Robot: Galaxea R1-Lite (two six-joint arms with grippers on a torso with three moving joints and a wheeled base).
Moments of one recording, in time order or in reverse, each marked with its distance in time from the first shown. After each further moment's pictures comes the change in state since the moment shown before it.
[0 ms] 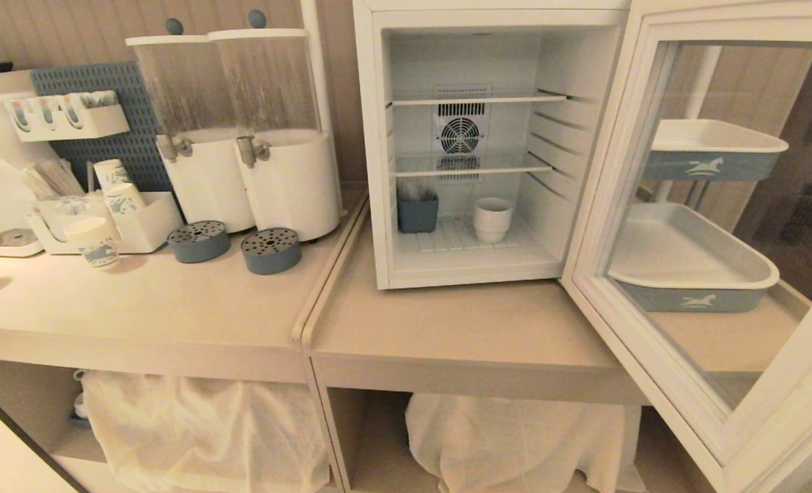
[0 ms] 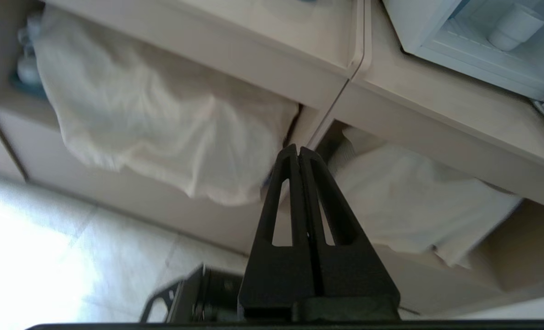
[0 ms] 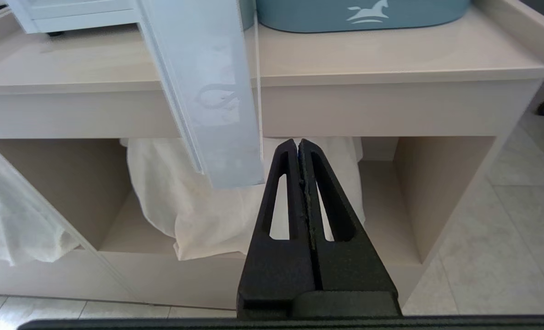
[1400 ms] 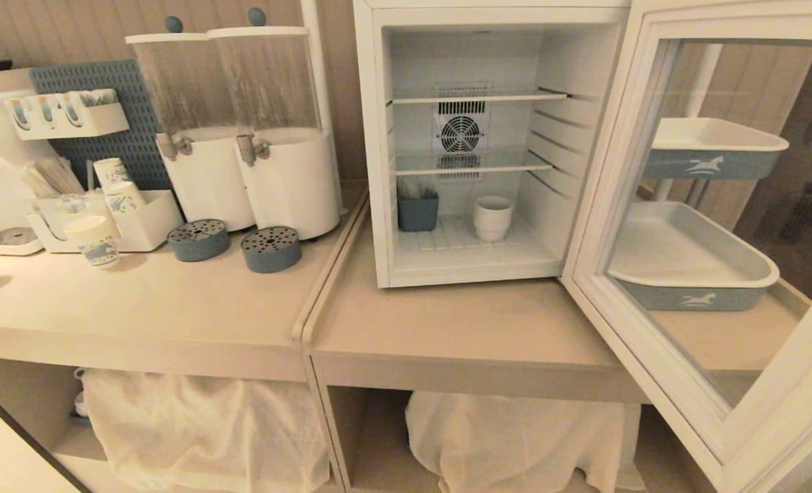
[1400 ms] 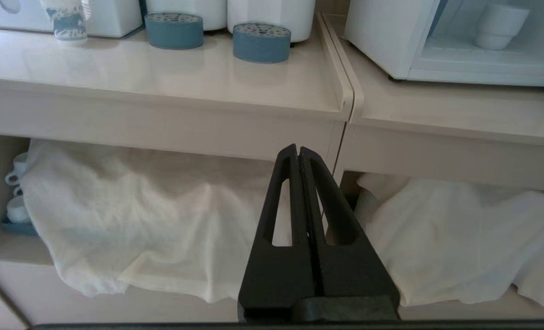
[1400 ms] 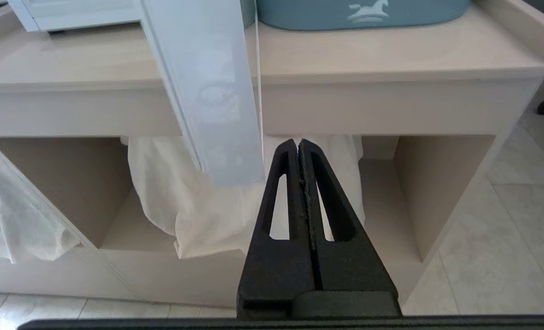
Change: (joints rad) left arm -0.004 -0.060 0.697 -0.906 -0.079 0.242; right arm 0.000 -0.002 0.001 -0.001 0.000 0.000
